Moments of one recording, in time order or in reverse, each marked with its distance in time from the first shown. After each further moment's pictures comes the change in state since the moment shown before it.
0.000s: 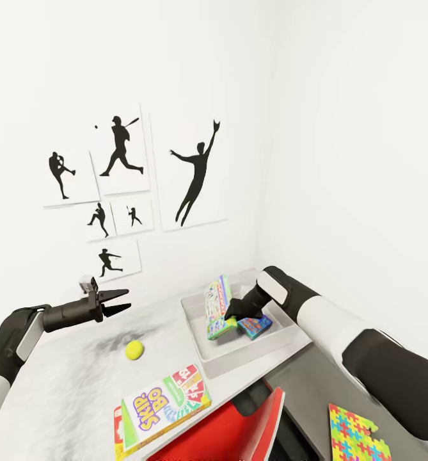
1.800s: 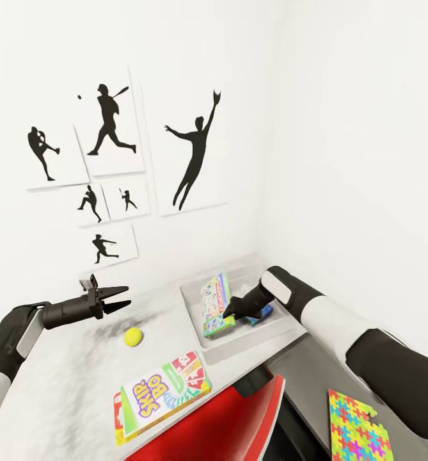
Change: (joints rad) left arm -0.014 0.000 0.001 0.000 0.002 0.001 0.000; right arm 0.000 -0.021 0.008 0.001 -0.010 0.000 0.100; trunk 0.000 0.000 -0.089
